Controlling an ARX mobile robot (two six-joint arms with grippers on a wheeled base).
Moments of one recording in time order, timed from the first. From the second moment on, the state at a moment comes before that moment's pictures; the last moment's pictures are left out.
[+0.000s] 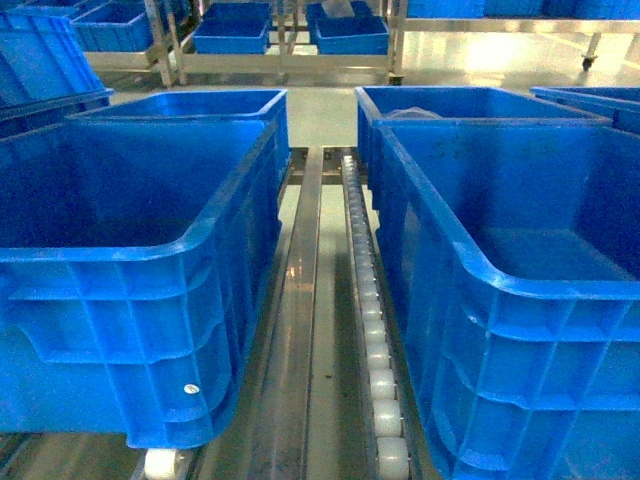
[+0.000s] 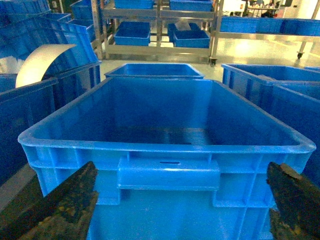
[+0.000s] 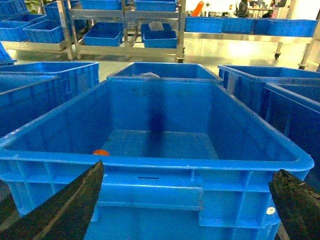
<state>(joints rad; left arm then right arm) 0.00 0.01 0.01 0.00 0.00 -0.01 0.00 0.00 0.01 0.00 0.00 -0.01</state>
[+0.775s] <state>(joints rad) 0.00 0.01 0.01 0.00 0.00 -0.01 0.00 0.00 0.01 0.00 0.00 -0.01</state>
